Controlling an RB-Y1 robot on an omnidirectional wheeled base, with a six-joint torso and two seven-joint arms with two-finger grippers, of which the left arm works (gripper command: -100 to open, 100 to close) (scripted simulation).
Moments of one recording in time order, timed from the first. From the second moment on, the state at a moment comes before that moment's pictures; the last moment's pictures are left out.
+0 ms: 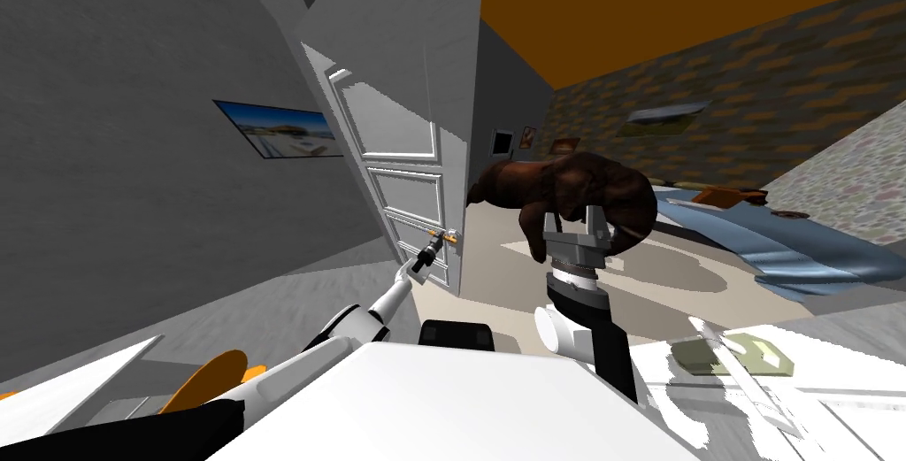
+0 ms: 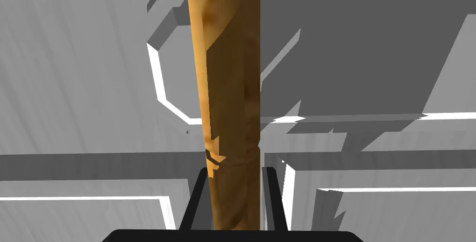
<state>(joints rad) -0.39 0.16 -0.27 -0.82 -0.10 -0.44 0.36</state>
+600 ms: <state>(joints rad) -0.39 0.16 -0.21 -0.80 -0.09 -0.44 0.33</state>
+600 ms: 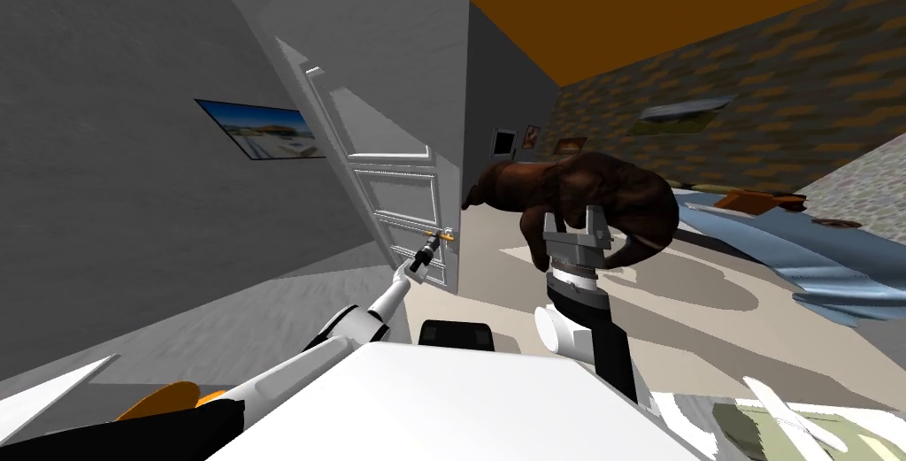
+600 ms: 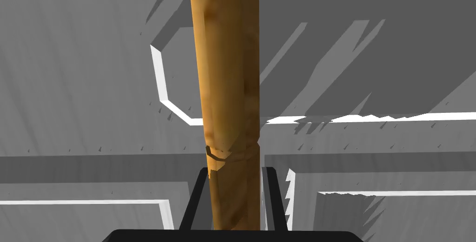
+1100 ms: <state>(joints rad) -0.41 0.16 -0.15 -0.76 -0.07 -0.45 0.30</state>
